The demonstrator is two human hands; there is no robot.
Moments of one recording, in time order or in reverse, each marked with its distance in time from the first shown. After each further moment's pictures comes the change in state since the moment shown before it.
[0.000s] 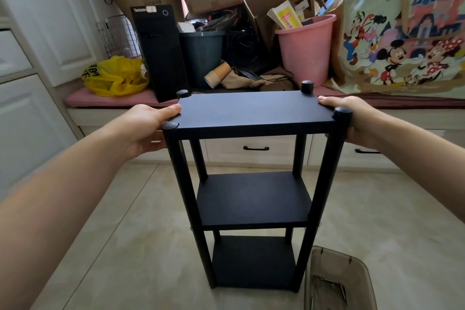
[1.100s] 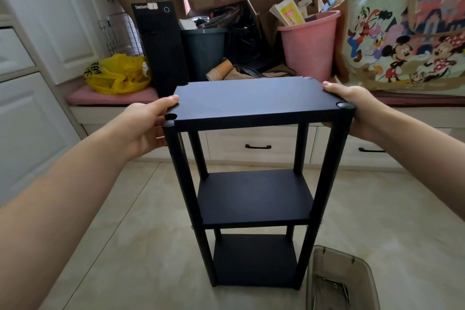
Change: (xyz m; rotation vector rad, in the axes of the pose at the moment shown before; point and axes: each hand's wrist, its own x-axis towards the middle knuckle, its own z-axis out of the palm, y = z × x) left_hand 0.000 -0.004 0.002 -0.214 -0.007 -0.005; right_hand -0.002 -0.010 0.005 0.102 -0.030 -0.019
